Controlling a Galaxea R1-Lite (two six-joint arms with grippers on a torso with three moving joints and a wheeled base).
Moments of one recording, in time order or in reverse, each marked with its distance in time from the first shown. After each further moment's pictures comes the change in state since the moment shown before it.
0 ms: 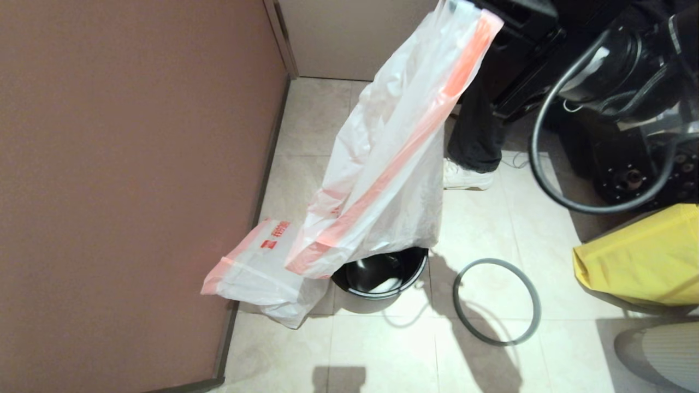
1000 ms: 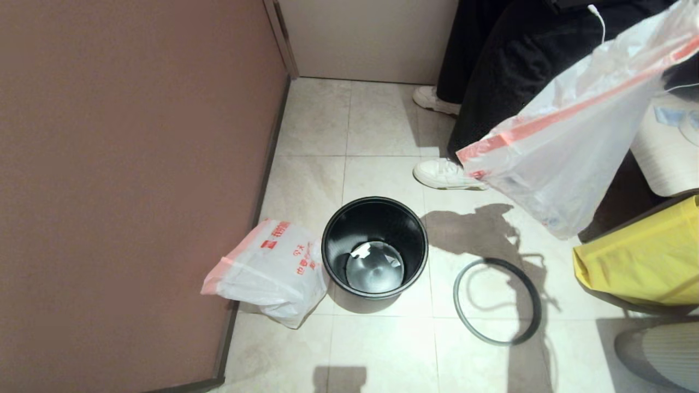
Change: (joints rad) left arm 0.000 0.000 0.000 0.000 0.000 0.000; right arm -0.802 -0.217 0.173 0.117 0.127 -0.030
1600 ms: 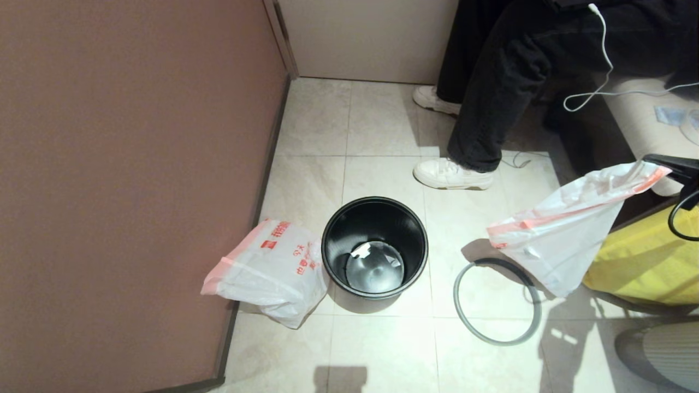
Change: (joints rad) left arm -0.001 0.000 0.000 0.000 0.000 0.000; right arm -0.245 0.560 0.023 -0.278 0.103 -0.021
